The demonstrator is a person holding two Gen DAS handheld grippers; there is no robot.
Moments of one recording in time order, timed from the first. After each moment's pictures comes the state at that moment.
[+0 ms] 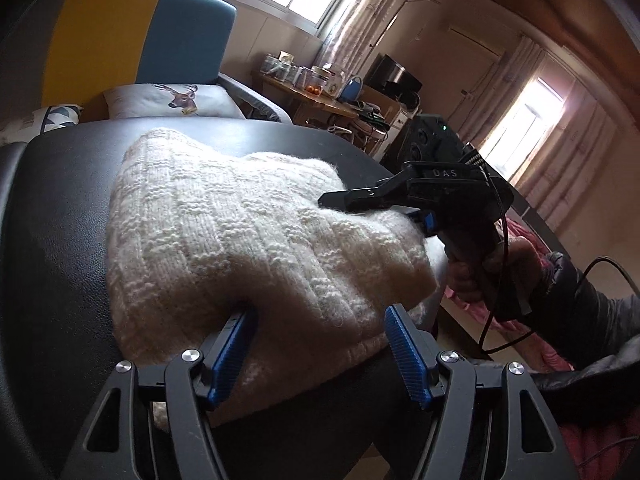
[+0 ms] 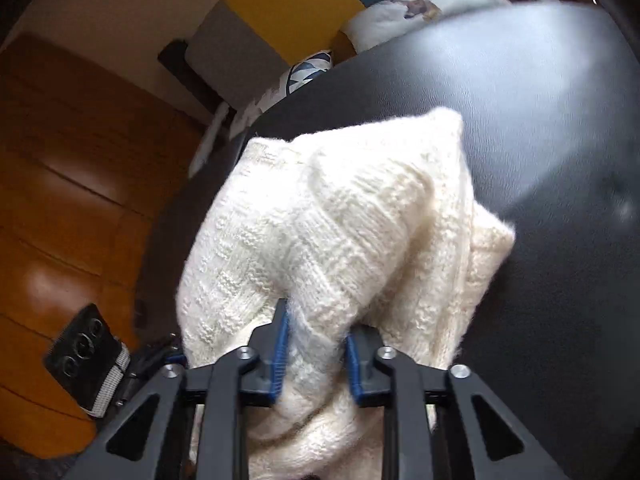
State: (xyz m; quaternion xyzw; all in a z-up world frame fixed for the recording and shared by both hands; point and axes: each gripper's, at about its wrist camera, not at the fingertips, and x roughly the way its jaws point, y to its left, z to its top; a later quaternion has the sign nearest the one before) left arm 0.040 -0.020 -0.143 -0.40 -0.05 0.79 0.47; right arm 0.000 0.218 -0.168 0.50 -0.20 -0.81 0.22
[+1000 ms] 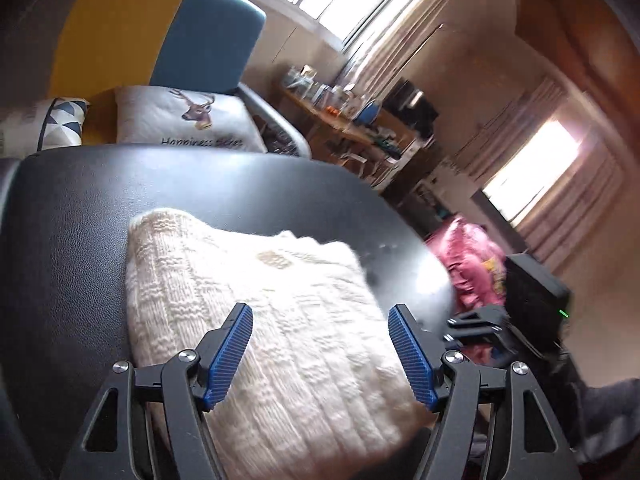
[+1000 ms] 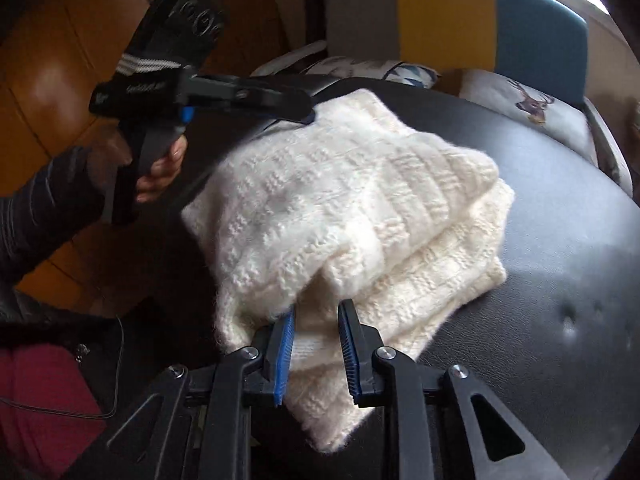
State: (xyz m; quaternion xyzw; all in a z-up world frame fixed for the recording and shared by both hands) left arm -0.070 -0.003 -0.094 -0.41 -0.11 0.79 0.44; right arm 0.049 0.172 -0.155 0.47 0.07 -0.81 0.35
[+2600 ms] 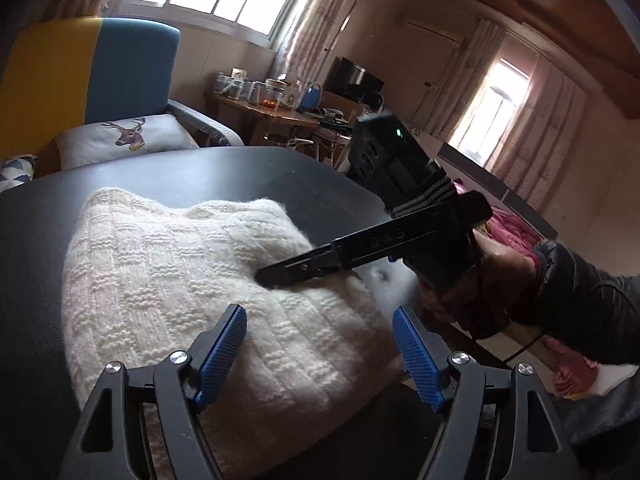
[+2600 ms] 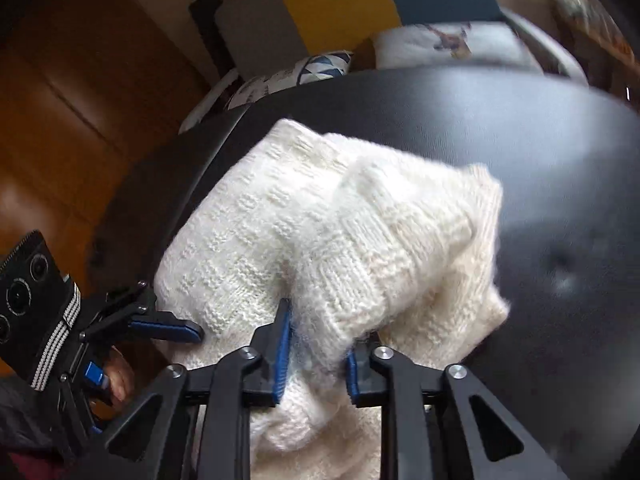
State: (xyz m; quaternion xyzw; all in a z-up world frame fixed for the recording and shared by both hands) left arm 0.040 0.061 -0.117 -0.35 -0.01 0.78 0.52; right arm 0.012 0.219 -0.148 0.50 -0.05 -0.83 0.24
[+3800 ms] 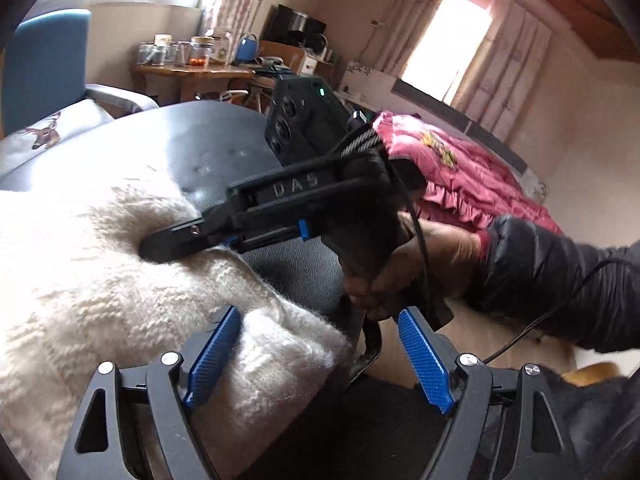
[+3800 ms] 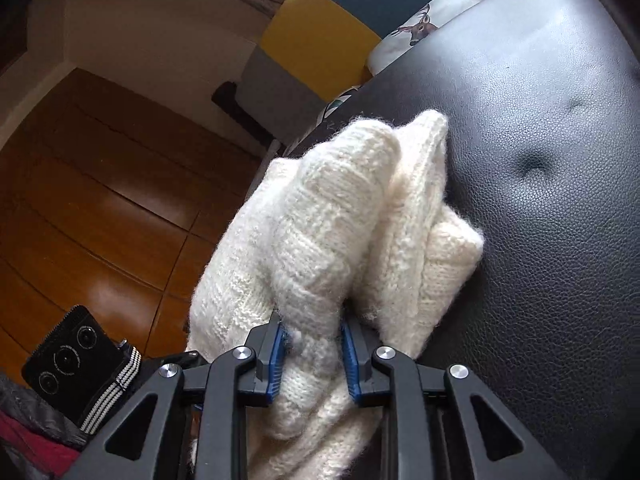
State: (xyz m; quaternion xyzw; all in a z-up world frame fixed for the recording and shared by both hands) left arm 0.072 0.180 -0.136 -0.38 0.06 0.72 0.58; right arm 0.017 0.306 -0.231 0.42 -0.33 -0.78 0.32
